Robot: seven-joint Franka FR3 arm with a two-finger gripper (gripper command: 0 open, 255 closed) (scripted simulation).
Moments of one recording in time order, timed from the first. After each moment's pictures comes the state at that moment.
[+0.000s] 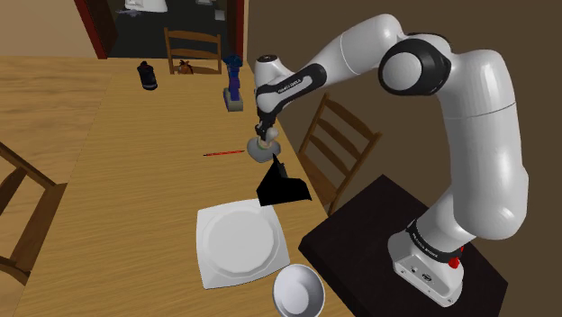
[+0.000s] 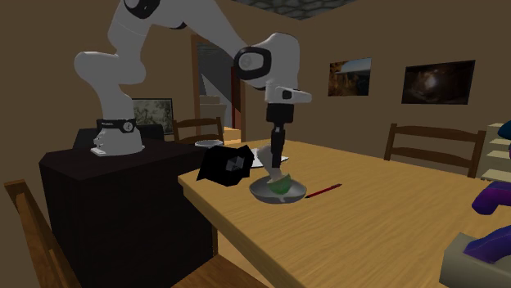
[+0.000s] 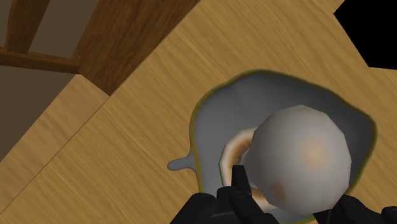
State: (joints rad) arm 0.11 0.73 0.03 -1.60 -0.18 2.31 -0.14
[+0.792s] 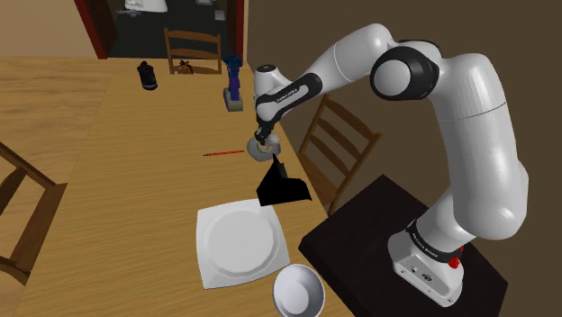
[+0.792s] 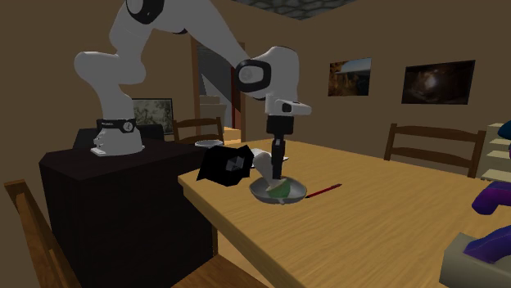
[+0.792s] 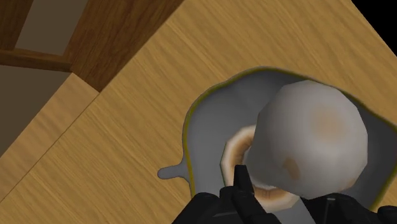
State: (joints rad) arm 0.11 0.79 0.02 -1.59 -0.18 2.37 -0.13
